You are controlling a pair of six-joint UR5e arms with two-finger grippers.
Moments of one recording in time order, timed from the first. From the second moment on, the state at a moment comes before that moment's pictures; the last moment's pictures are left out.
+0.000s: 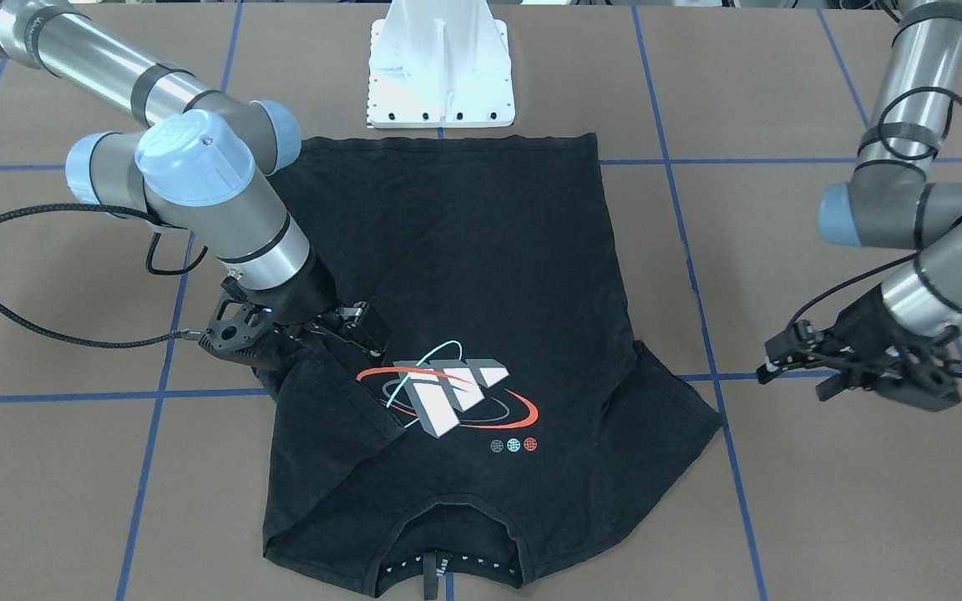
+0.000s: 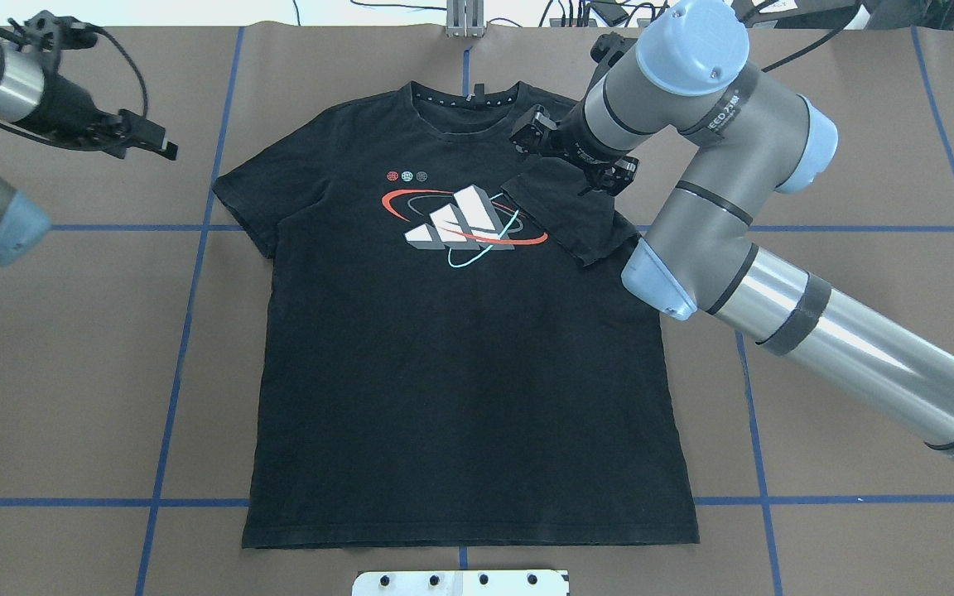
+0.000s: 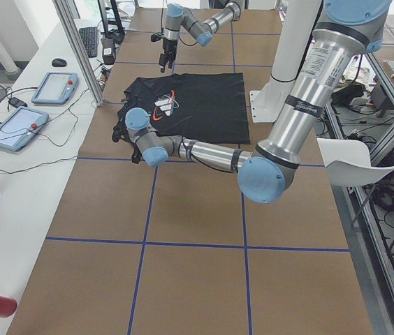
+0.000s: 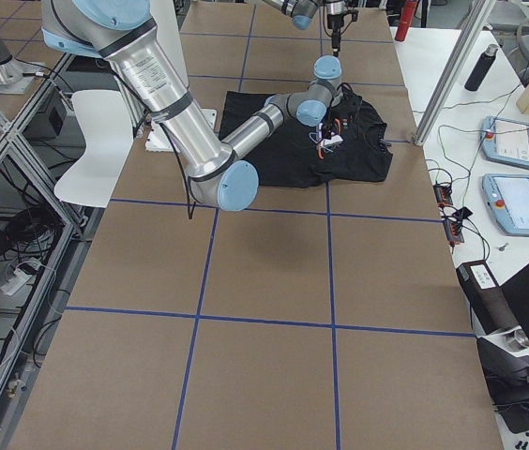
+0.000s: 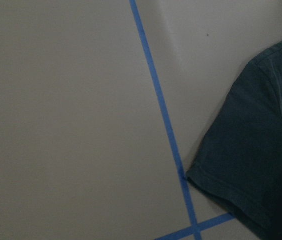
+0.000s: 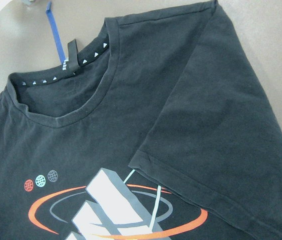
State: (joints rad) left arm -1.06 -2.05 -1.22 -2.36 -2.32 -0.80; right arm 0.79 -0.89 1.50 -1.19 2.02 1.51
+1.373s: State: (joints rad) left arm -0.97 -2.16 -1.04 -2.36 -2.20 -0.80; right arm 0.76 -0.90 1.51 -1.19 1.95 1.51
